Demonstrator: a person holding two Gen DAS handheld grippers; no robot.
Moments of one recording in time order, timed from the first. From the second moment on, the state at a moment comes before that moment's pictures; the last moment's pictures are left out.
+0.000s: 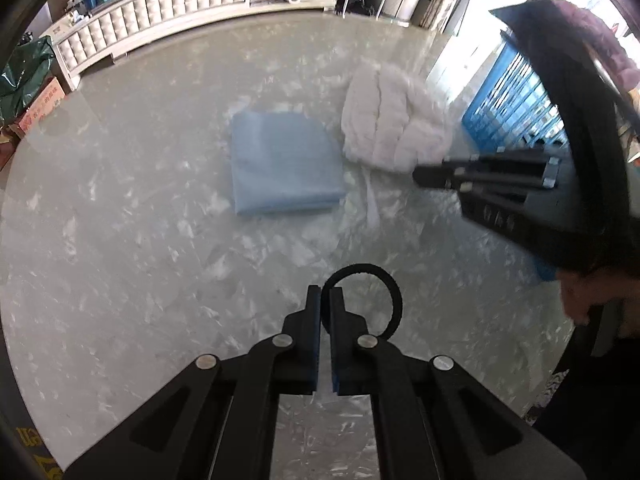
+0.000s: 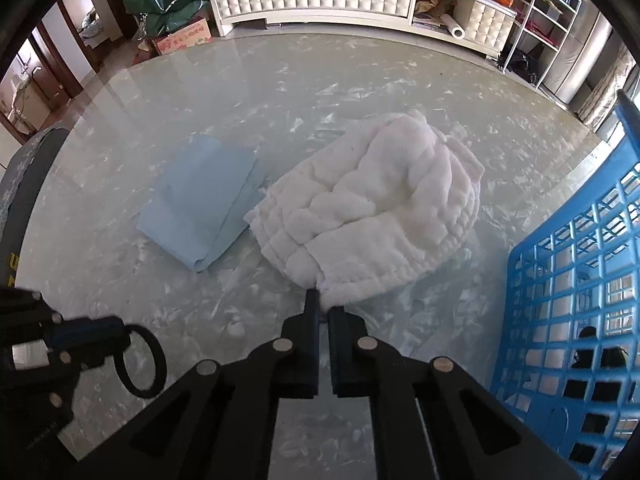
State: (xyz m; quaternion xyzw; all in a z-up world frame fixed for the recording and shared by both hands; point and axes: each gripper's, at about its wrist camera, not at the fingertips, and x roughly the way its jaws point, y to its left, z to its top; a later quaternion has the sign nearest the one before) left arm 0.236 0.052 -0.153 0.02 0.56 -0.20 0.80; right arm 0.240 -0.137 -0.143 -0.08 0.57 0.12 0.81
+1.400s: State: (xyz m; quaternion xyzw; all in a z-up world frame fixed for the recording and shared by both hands) left arm 0.184 0.048 0.000 -0.01 0.43 -0.21 0.88; right arm 0.143 -0.159 0.035 -0.09 0.41 0.16 0.89
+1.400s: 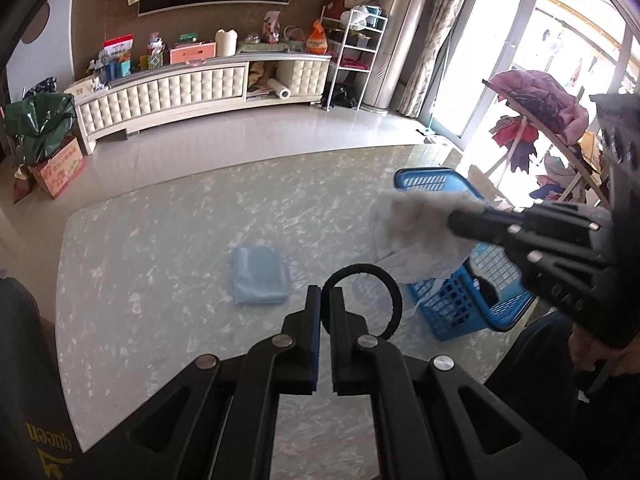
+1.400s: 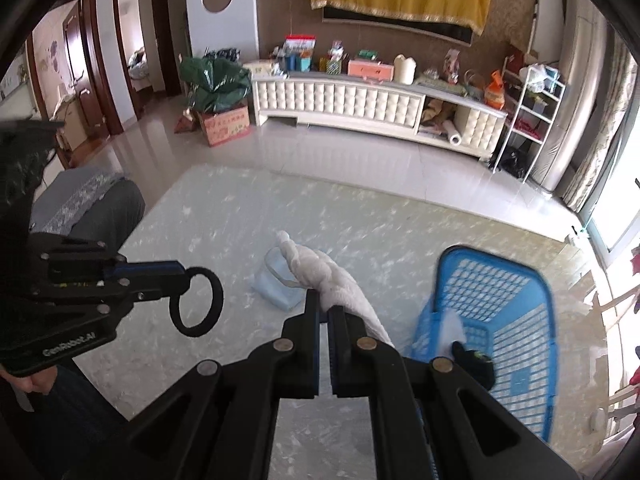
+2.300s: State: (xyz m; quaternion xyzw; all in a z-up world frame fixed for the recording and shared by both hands) left arm 0.200 -0.022 0.002 0.02 0.43 -0.27 0.86; right arm 0.165 -0.254 0.007 -0.11 0.41 0.04 0.90
